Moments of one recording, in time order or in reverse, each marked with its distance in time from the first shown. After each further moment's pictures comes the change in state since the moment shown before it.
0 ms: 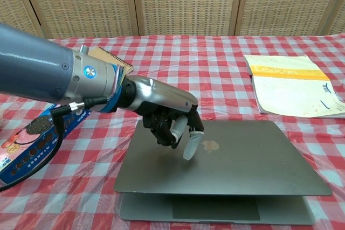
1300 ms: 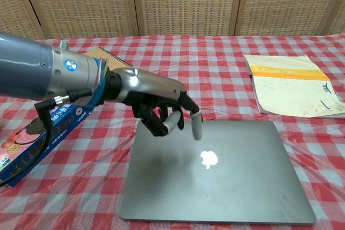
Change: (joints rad) left arm 0.110 0.039 -0.020 -0.018 0.152 0.054 -0.132; right arm -0.001 -0.004 0.000 -0.002 -0.010 0.011 -0.007
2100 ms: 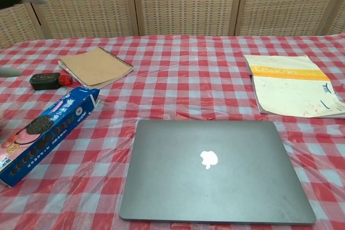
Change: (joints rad) left arm 0.623 0.184 0.154 -0.051 0.430 0.881 0.233; right arm 0.001 -0.036 -0.013 0.020 -0.057 0.057 -0.073
